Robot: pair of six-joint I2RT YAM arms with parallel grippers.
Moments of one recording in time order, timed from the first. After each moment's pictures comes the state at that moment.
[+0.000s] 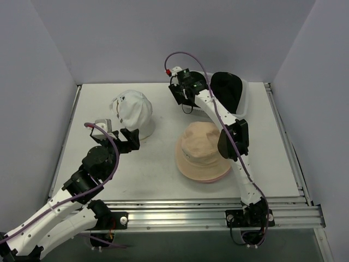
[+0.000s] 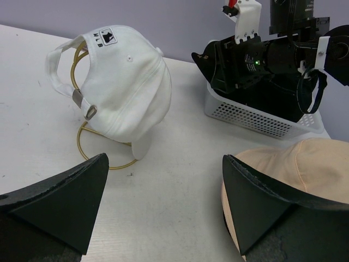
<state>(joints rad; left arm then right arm) -0.80 0.64 0.71 -0.12 -0.64 -0.39 0.50 2.40 2.35 -0.69 0.14 -0.16</state>
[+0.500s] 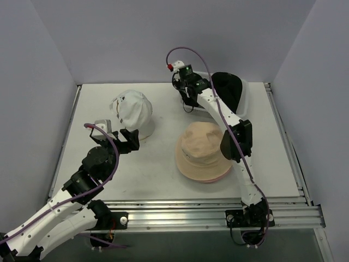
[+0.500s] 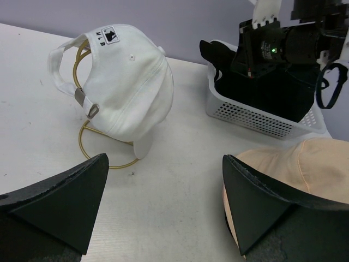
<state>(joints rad) -0.80 0.64 0.70 -0.12 -0.65 -0.39 0.50 2.37 2.33 -0.66 0.19 -0.18</state>
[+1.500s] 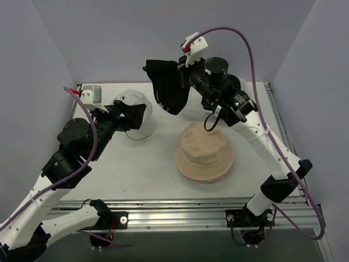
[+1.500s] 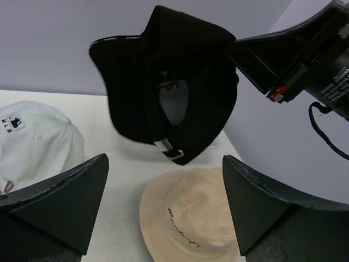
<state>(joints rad) -0.79 0.87 1.27 -0.33 -0.41 -0.45 0.71 1.62 1.94 -0.36 0.18 -0.12</state>
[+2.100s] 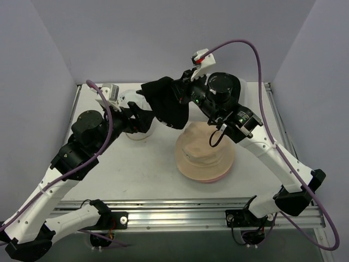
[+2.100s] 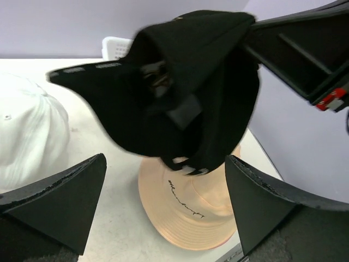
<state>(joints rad) -0.71 0.95 1.30 -0.42 -0.19 -0.46 0.80 1.42 1.68 -0.23 0.13 0.21</state>
